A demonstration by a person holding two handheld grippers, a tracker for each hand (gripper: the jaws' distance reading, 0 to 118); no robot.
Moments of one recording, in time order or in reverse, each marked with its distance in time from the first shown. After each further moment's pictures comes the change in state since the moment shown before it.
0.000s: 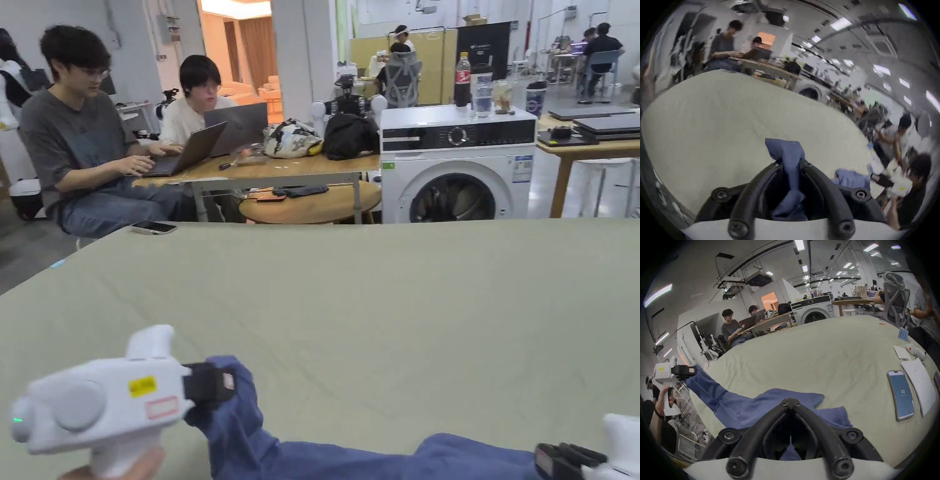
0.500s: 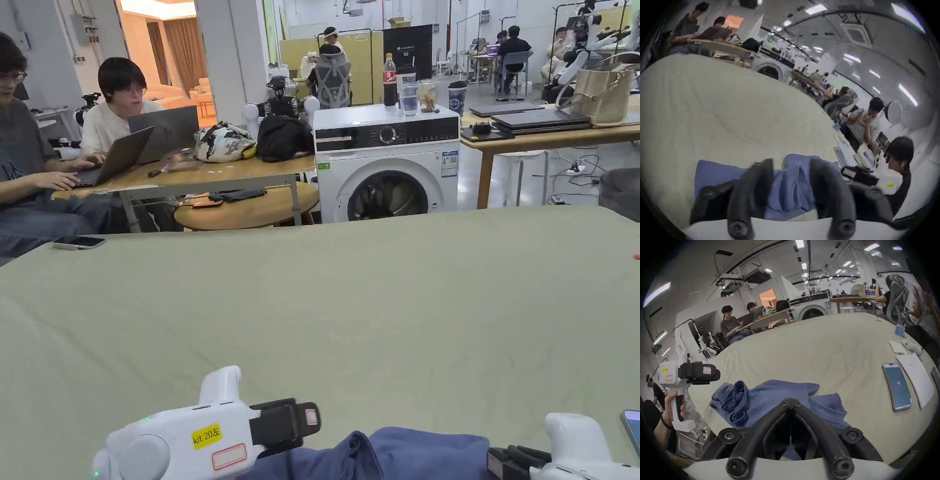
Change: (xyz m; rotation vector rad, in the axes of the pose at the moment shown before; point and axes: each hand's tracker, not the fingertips) left arm 0.039 -0.035 -0.065 -0.078 -0.361 0.097; right arm 0.011 -0.017 0.014 -0.031 -0.021 -0.031
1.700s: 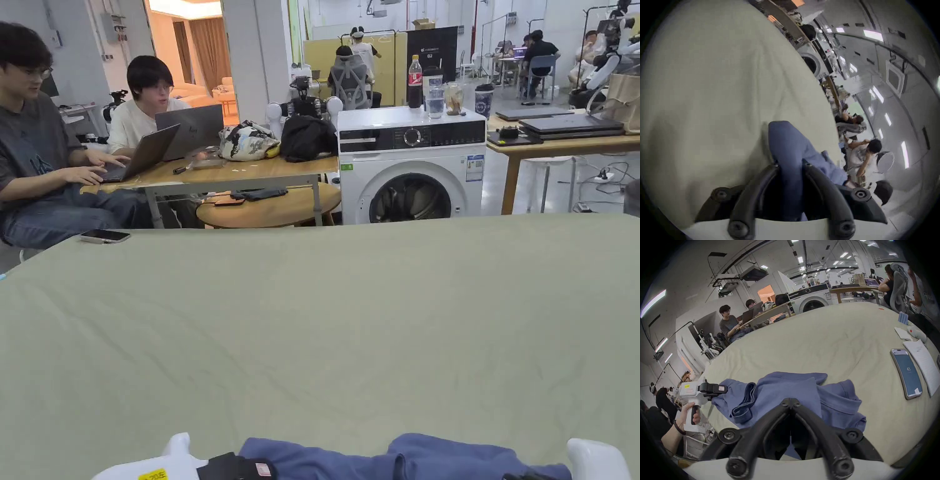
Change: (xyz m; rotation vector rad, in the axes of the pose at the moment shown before) left arm -0.143 -0.034 0.013 -0.005 -0.044 0.486; right arm -0.001 -0.007 -0.011 -0.051 0.032 -0.052
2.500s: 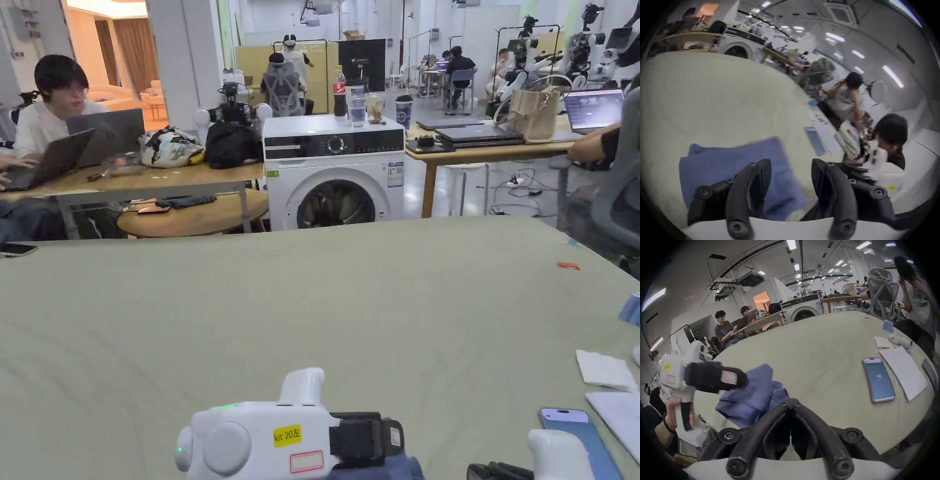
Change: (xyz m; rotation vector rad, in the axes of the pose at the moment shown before) left arm 0.244 -0.120 -0.117 -0.251 -0.162 -0.646; right arm 0.044 -0.001 0.057 0.067 -0.091 0.004
